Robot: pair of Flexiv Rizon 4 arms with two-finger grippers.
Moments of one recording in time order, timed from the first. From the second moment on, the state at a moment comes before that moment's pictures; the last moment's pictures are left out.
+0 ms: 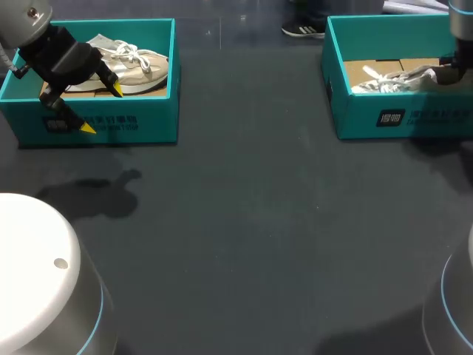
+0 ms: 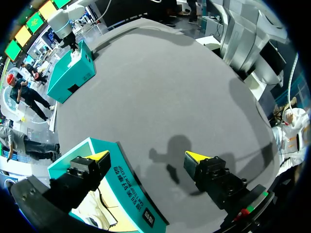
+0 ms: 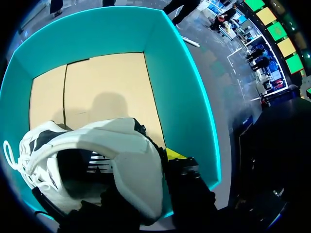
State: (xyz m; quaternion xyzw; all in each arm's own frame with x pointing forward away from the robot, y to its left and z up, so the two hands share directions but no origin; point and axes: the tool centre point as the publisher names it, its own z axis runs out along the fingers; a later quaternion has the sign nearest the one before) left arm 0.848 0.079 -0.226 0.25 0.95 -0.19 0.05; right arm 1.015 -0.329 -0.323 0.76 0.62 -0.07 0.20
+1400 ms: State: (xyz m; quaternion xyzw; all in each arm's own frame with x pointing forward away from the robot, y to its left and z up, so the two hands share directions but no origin) left arm 0.848 0.079 -0.226 0.25 0.95 -0.19 0.05; right arm 1.033 -0.335 -0.360 0.75 0.64 -0.08 0.14
